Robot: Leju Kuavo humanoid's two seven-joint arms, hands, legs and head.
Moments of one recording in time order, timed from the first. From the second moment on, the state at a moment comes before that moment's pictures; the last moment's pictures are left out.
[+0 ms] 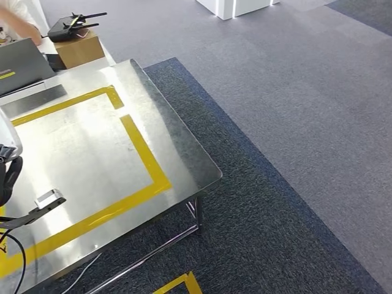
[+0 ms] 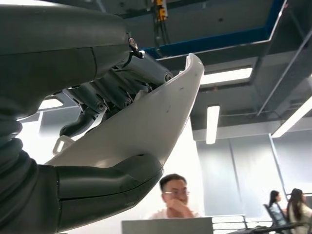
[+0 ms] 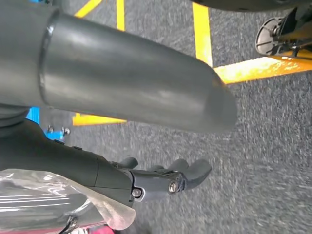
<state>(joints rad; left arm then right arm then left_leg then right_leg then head) -0.17 0.61 -0.18 -1.66 -1.41 0.44 0.19 0.05 -0.28 1.34 -0.69 -0.73 -0.68 0.19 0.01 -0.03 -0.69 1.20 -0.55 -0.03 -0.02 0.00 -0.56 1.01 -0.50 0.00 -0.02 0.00</state>
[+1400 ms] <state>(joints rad) -0.16 0.61 -0.18 -1.66 -1.41 0.45 0.20 0.05 -0.28 1.34 -0.69 -0.77 -0.67 0.17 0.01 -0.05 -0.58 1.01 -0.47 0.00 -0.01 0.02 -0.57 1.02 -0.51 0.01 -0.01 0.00</state>
